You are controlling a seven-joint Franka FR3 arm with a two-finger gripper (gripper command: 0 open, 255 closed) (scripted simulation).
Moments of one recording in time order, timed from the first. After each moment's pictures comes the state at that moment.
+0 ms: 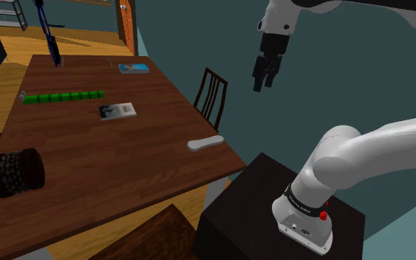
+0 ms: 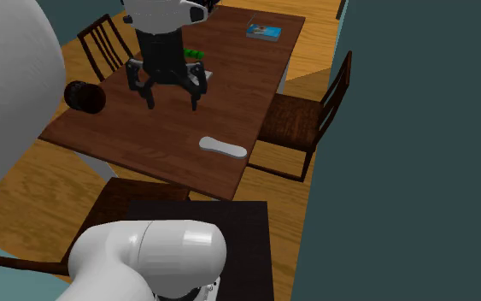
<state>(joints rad) 0.02 -0.76 -0.05 -2.36 0.02 1.47 -0.04</state>
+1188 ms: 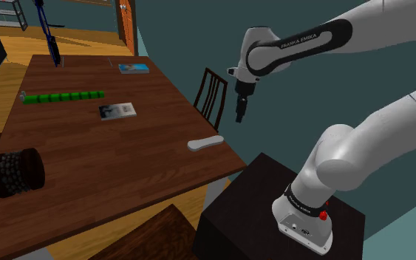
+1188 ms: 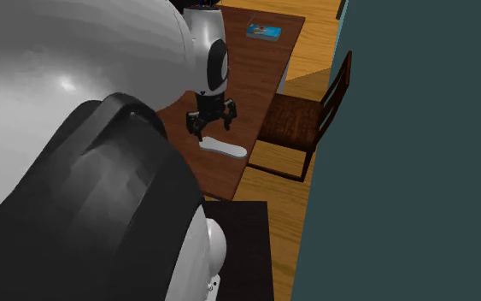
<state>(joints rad) 0.12 -0.45 -0.29 -2.59 -0.13 2.07 -0.64</state>
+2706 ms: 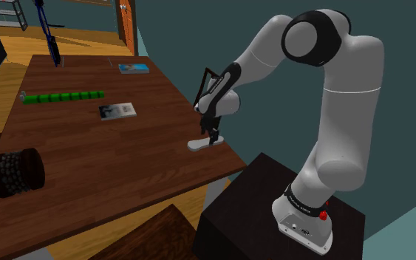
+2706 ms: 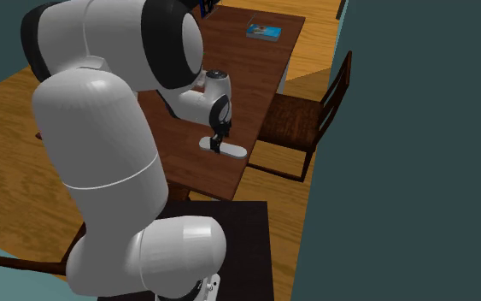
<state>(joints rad) 0.15 0.38 -0.27 -2.34 0.26 2.68 -1.53</state>
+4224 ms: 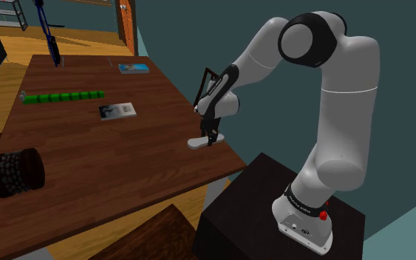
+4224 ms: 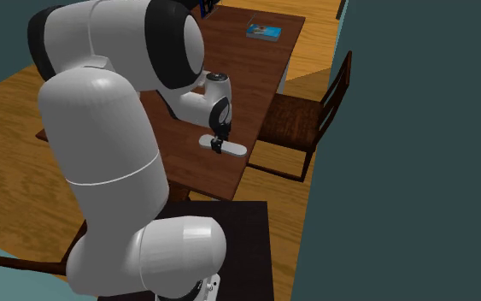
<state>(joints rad) 0.14 0.41 -0.26 -2.33 0.27 2.70 -1.54</state>
